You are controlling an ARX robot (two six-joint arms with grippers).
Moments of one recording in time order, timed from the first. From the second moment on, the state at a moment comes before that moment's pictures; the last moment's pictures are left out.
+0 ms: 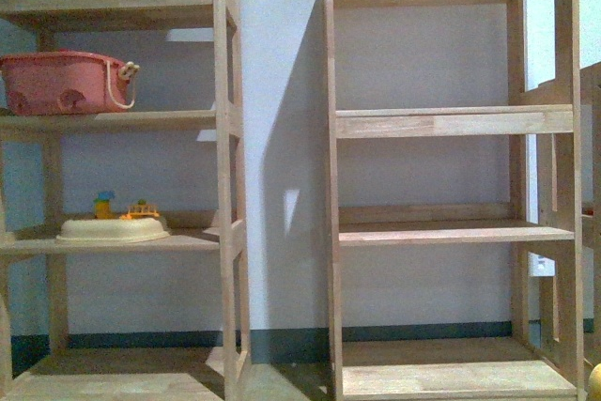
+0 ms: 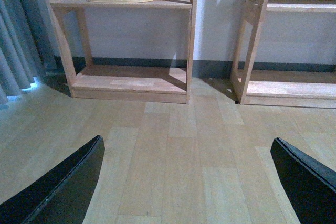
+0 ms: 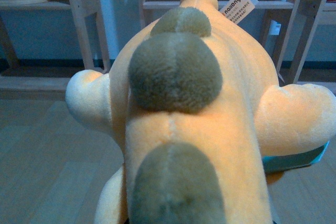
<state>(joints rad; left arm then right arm) 0.00 0.00 0.01 0.00 0.00 0.00 0.00 0.01 0.01 0.00 0.00 0.01</state>
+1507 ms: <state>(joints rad) 0.00 0.00 0.01 0.00 0.00 0.00 0.00 0.01 0.01 0.00 0.00 0.01</state>
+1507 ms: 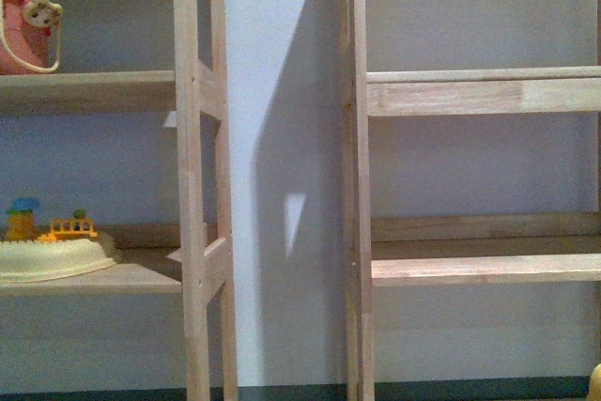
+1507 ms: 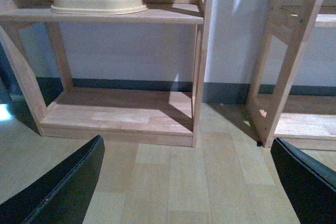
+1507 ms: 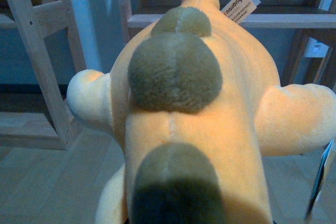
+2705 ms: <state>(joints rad) 0.00 0.00 0.01 0.00 0.00 0.00 0.09 0.05 0.02 0.08 0.27 0.15</state>
